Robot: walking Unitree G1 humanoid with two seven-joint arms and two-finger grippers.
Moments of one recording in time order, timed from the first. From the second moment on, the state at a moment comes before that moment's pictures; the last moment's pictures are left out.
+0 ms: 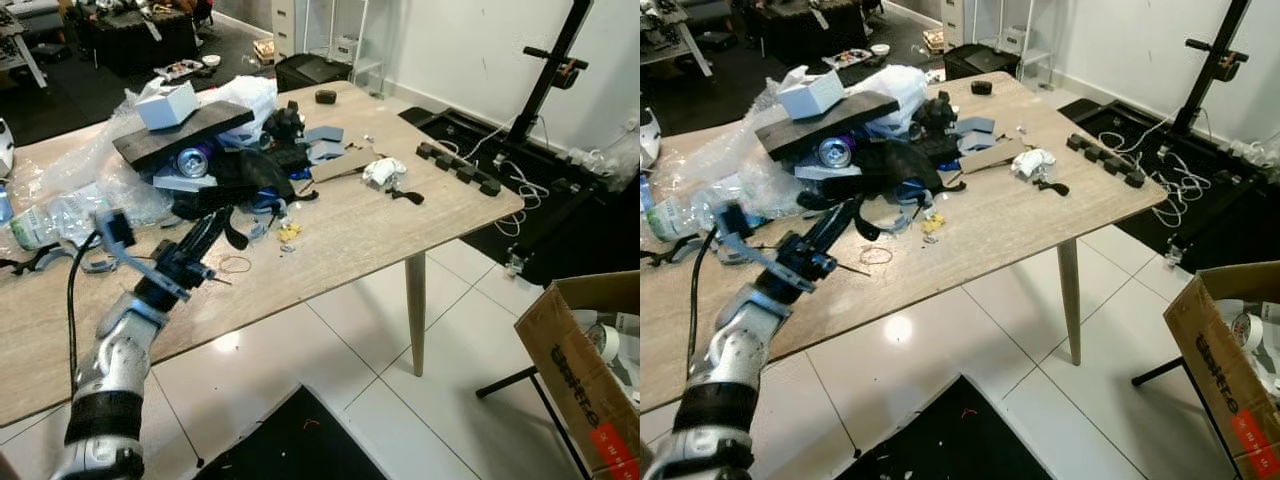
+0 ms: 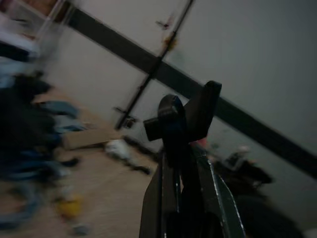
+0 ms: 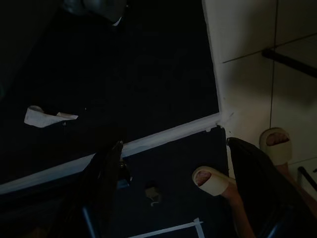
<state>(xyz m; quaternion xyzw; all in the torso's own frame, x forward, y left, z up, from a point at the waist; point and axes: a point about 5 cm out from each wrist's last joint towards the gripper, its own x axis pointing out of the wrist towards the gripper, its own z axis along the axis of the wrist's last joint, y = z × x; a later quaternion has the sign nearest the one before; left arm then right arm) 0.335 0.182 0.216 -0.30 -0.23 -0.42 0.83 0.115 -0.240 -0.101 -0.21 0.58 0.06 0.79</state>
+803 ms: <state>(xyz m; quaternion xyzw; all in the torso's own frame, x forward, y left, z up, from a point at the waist) 0.277 0.110 0.169 -0.33 -0.10 -0.60 0.72 0.120 -0.238 -0.100 -0.21 0.58 0.06 0.78</state>
